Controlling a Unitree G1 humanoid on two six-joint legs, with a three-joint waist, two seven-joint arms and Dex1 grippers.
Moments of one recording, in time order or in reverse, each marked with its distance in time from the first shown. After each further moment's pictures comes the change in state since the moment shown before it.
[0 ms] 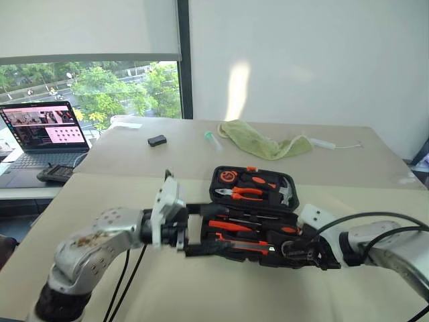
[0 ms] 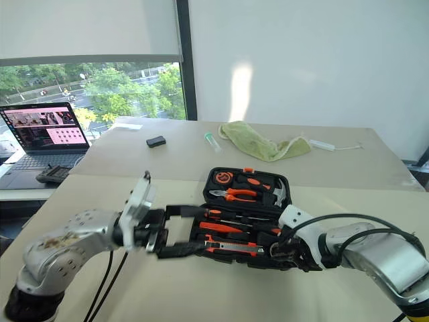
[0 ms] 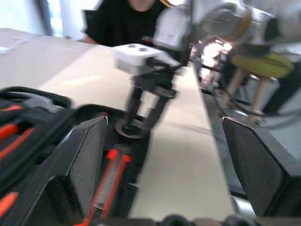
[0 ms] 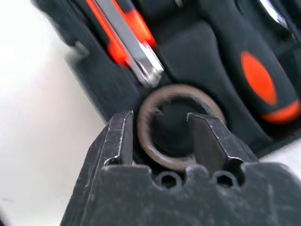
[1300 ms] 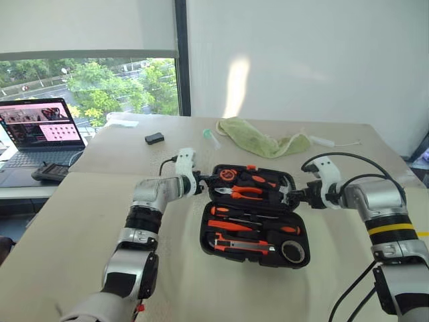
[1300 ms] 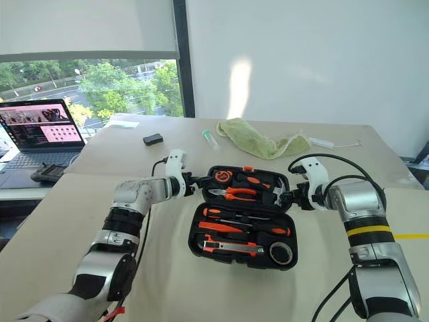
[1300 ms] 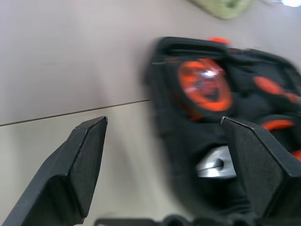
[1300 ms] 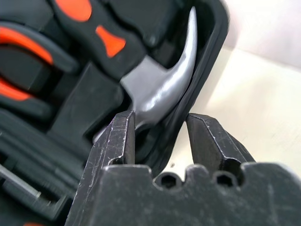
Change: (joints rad) left arm -0.498 -0.373 0.095 1.002 0.446 0.097 0.402; right arm -0.495 0.279 0.111 0.951 -0.456 -0.161 -0.040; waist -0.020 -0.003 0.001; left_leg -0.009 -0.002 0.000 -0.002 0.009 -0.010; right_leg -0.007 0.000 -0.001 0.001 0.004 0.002
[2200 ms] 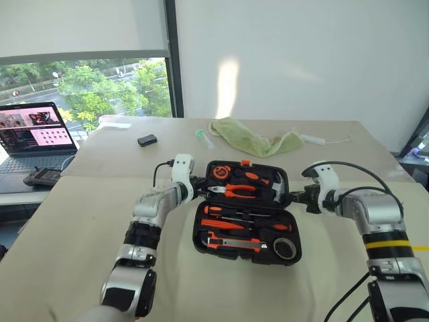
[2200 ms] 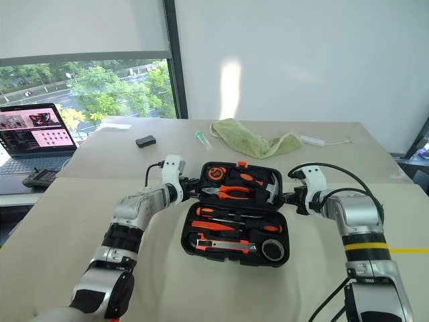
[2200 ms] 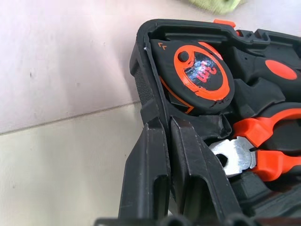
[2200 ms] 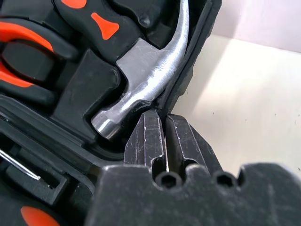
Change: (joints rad) left arm 0.187 -0.001 -0.015 -0.155 0.067 -0.239 -0.017; right arm 0.163 0.083 -0.131 -0.173 0.009 -0.133 -0.040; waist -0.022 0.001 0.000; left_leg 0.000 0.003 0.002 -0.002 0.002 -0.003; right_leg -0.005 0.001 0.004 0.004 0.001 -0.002
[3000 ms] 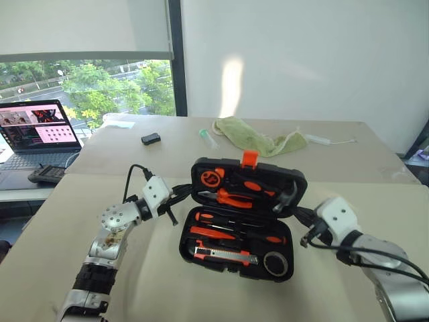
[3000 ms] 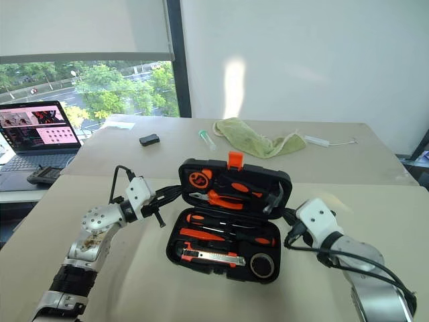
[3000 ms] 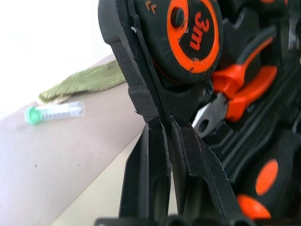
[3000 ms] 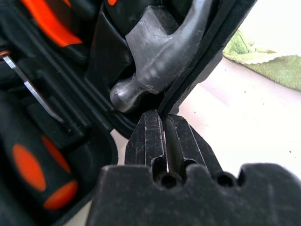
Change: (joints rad) left arm 0.356 0.316 -0.091 -0.185 0.126 -0.898 -0.493; right arm 0.694 -0.012 -0.093 -0.736 -0.175 -0.496 -0.072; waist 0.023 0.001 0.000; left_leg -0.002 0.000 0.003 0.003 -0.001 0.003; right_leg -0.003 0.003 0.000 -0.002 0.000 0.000
